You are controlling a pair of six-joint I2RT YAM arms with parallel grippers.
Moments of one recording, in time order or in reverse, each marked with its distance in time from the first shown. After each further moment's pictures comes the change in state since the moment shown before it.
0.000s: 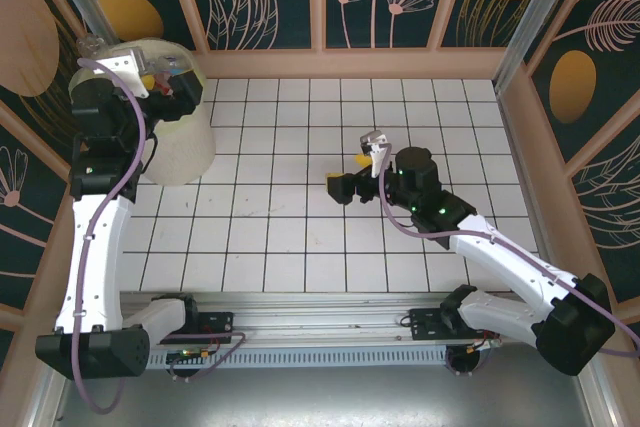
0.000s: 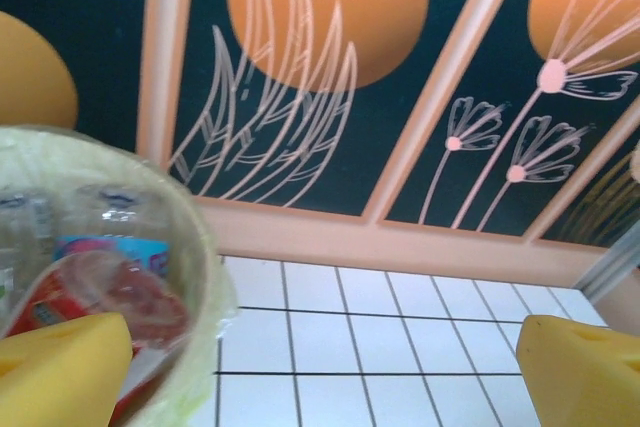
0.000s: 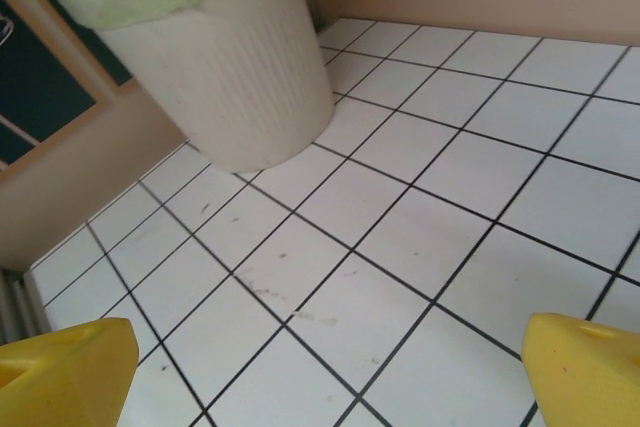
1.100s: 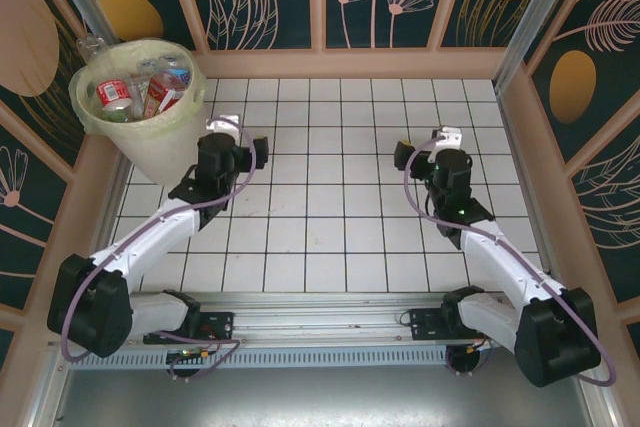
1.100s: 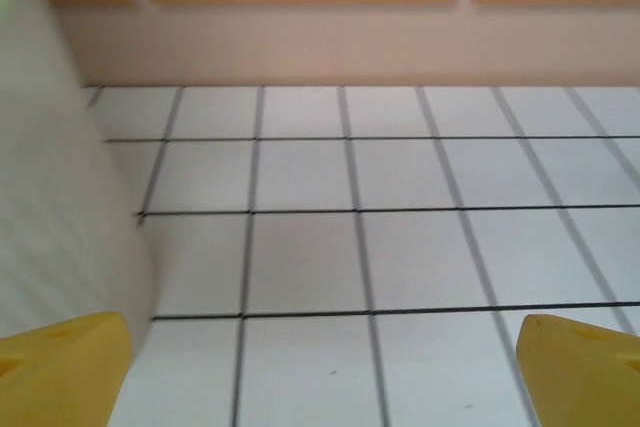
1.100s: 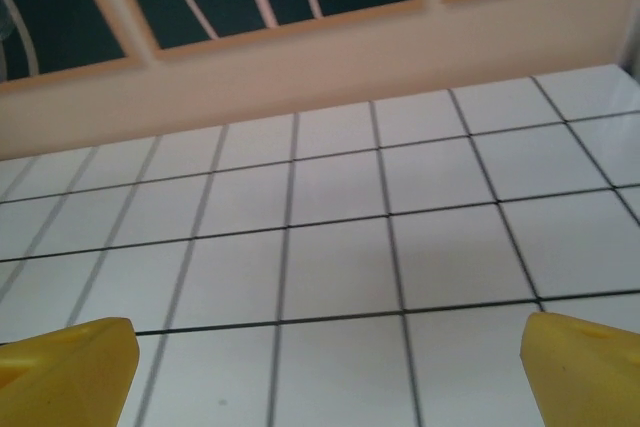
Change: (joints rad) left arm -0.455 0.126 -0.566 0.417 -0.634 0.104; right arm -0.385 -0.021 -0.206 0.193 0.444 -0.010
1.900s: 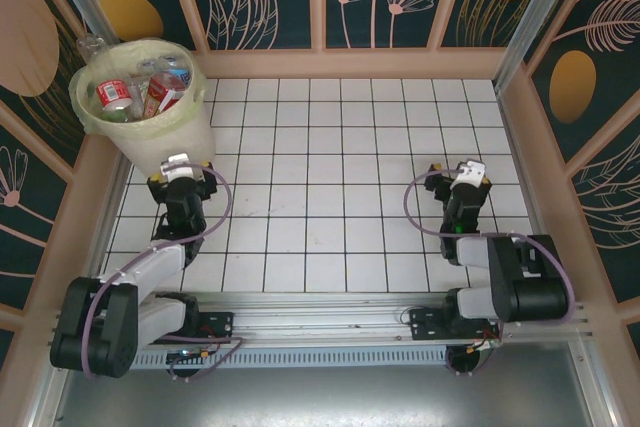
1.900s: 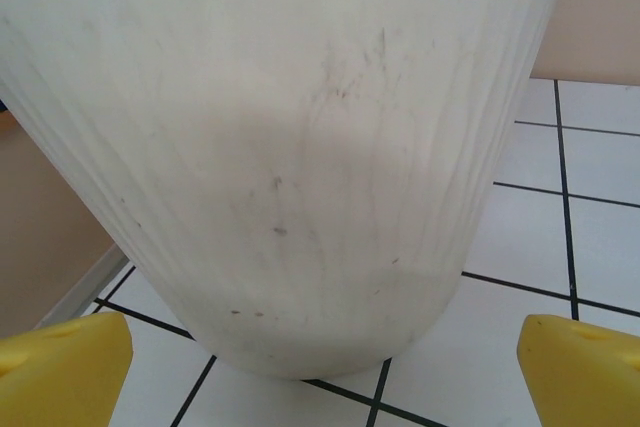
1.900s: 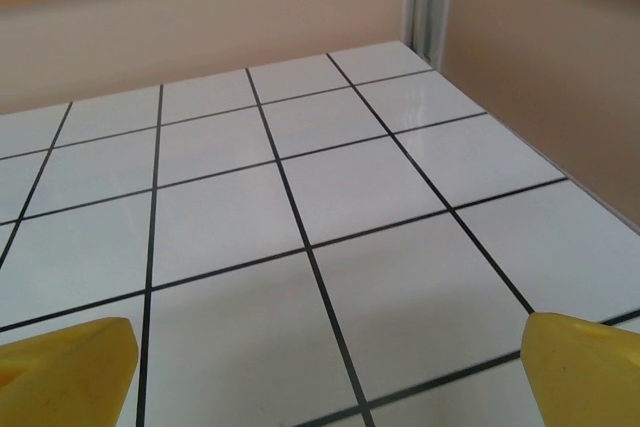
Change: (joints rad) left arm 0.264 -0.101 -0.465 0.492 -0.172 0.134; right arm -0.241 0.330 -0.367 0.772 0.072 -0.109
